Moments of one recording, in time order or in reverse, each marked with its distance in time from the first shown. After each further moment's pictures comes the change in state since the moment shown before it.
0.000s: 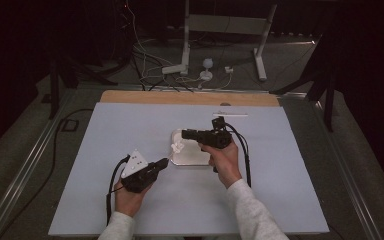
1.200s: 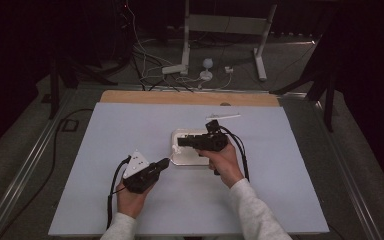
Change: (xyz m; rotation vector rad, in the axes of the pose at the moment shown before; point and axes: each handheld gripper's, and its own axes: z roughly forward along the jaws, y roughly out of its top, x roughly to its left) left arm -0.004 -0.001 0.003 -0.006 0.016 -0.032; right arm 0.003 -0.005 0.009 0.117 0.019 -0.049
